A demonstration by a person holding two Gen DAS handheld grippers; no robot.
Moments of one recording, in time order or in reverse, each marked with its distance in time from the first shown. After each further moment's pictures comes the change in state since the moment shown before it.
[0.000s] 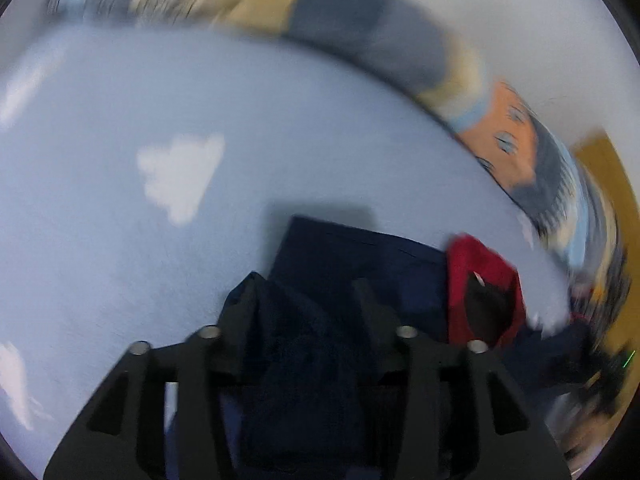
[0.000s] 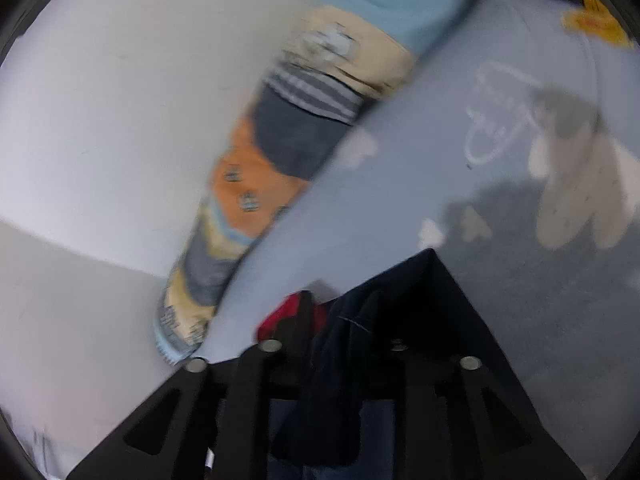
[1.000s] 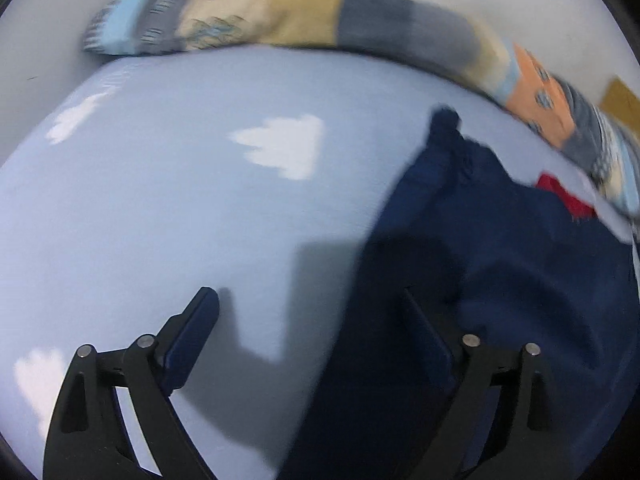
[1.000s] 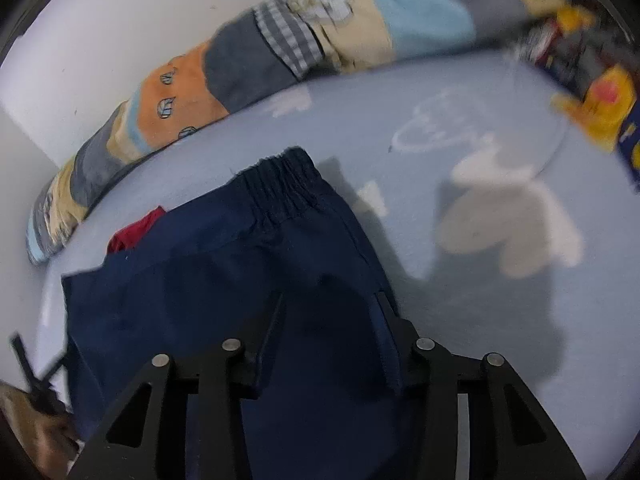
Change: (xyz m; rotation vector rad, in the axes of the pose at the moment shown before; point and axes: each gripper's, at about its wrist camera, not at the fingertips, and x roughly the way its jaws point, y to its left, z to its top) left arm -0.013 0.058 -0.085 0.215 -0.259 0.229; right arm -0.023 0.005 -0.069 -0.519 -0.053 -0.404
